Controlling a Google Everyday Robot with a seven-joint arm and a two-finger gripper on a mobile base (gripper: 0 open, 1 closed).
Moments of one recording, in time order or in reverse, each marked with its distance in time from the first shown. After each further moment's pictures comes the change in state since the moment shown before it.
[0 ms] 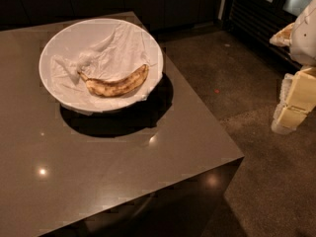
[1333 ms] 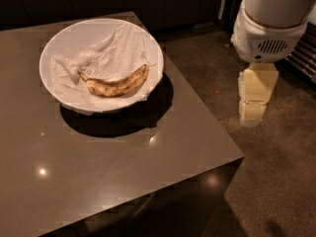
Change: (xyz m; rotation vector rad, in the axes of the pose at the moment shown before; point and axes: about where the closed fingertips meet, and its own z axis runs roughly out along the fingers) arm -0.048 -0.008 0.023 -0.008 0.205 -0.152
